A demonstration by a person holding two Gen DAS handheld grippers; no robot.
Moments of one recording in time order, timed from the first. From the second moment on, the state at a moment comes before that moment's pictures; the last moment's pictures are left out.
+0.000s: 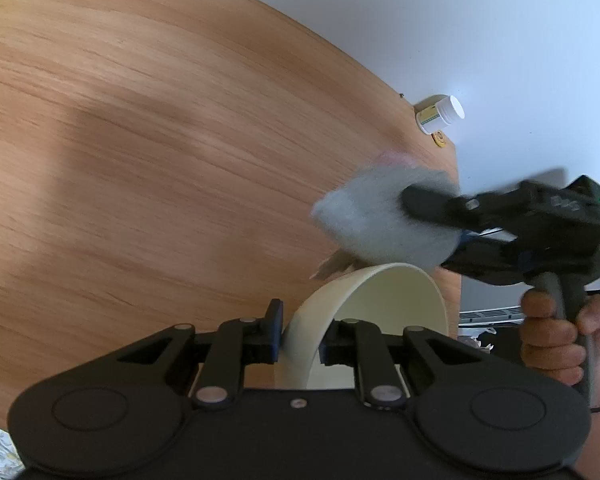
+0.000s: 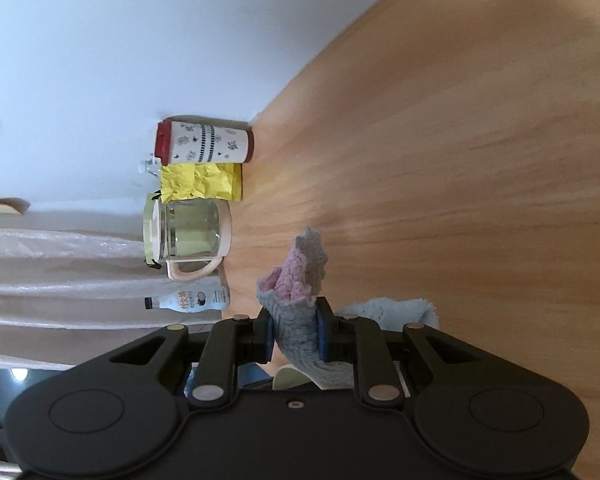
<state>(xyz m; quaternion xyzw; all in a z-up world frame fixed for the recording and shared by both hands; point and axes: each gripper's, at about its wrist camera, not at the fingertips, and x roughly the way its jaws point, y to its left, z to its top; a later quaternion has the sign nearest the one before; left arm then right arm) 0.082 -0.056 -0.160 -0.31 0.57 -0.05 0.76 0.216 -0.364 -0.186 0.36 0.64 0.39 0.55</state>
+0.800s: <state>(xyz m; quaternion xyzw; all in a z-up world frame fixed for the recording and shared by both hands) 0.088 -0.068 -0.154 -0.28 0.57 -0.09 0.77 0.221 -0.330 -0.206 0.27 0.70 0.41 0.52</state>
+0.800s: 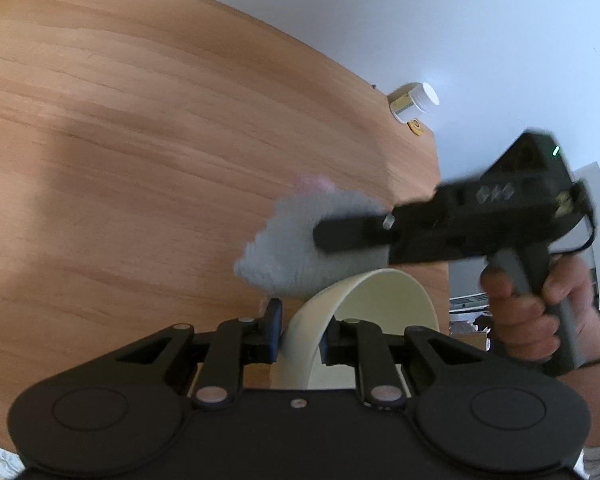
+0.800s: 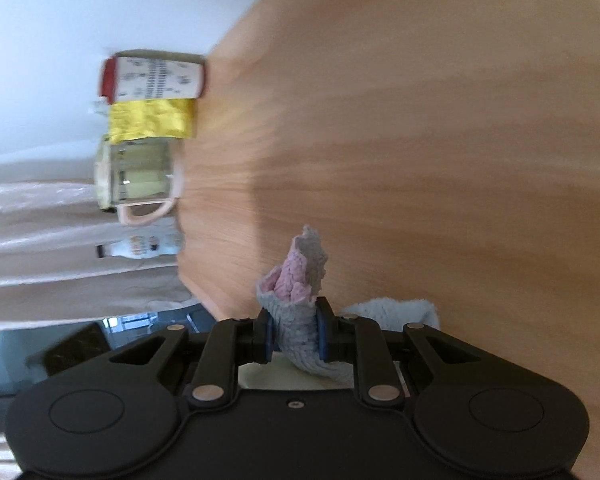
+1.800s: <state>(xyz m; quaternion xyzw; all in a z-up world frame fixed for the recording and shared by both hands) 0.088 -0.073 -0.149 -0.27 0.57 -0.10 0.77 0.228 -0.288 -0.206 0.18 0.73 0.46 0.46</state>
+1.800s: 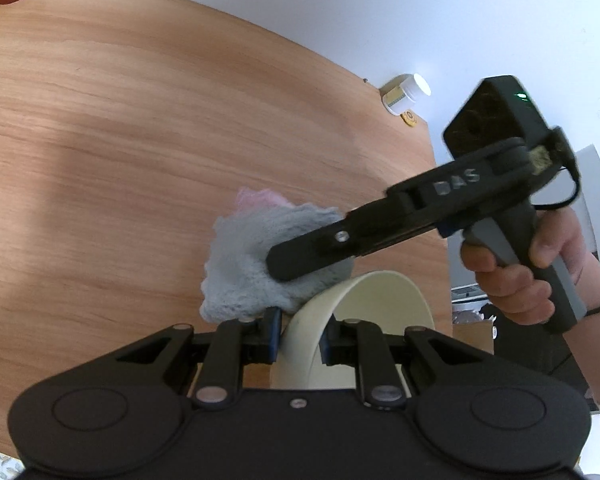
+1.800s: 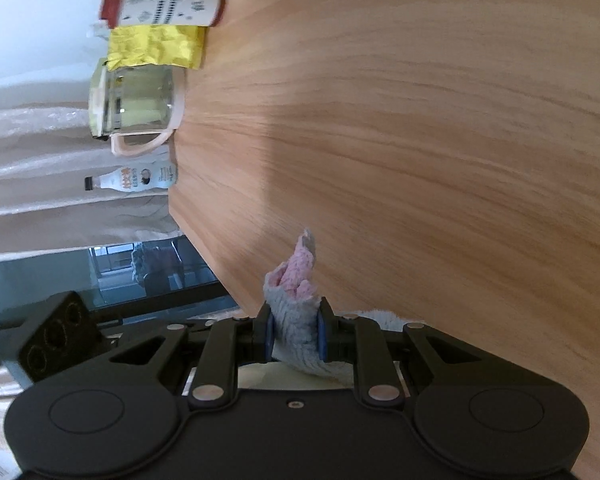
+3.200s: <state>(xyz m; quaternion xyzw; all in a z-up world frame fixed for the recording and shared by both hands) 0.087 -0.037 -0.163 -0.38 0.52 -0.04 0.76 0.230 -0.368 -0.207 0.41 0.65 0.39 0.51</state>
